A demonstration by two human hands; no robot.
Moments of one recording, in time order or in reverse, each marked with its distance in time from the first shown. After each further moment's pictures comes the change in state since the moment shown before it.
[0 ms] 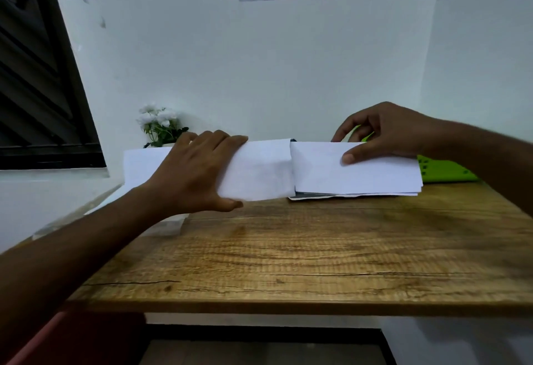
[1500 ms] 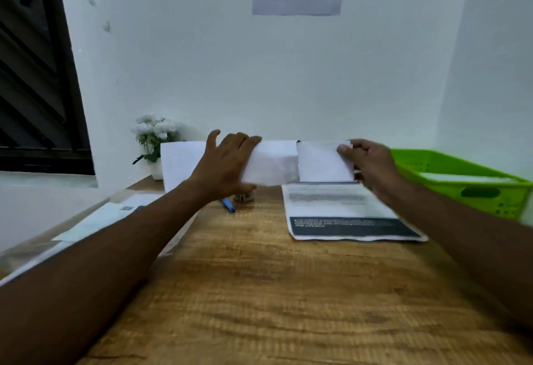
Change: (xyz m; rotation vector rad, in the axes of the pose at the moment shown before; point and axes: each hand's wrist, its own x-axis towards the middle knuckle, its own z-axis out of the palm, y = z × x) left_hand 0.085 -0.036 0.101 -0.033 0.099 -0.091; right_hand 0.117 0.082 0.049 0.754 0.591 0.131
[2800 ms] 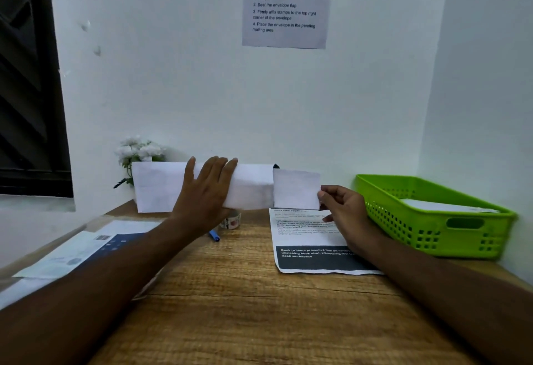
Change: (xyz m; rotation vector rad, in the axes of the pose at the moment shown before) left_hand -0.009 0.003 0.014 0.126 0.055 -0.111; right_hand -0.008 0.049 0.015 -0.027 0.046 -0.121
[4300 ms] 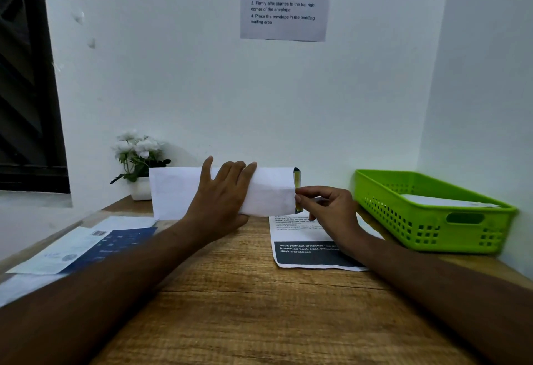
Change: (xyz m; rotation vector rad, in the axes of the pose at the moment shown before) left_hand 0.002 0.029 -0.002 0.016 0.036 0.095; right_hand -0.026 -0.023 0.017 -0.047 -0.141 -0.150
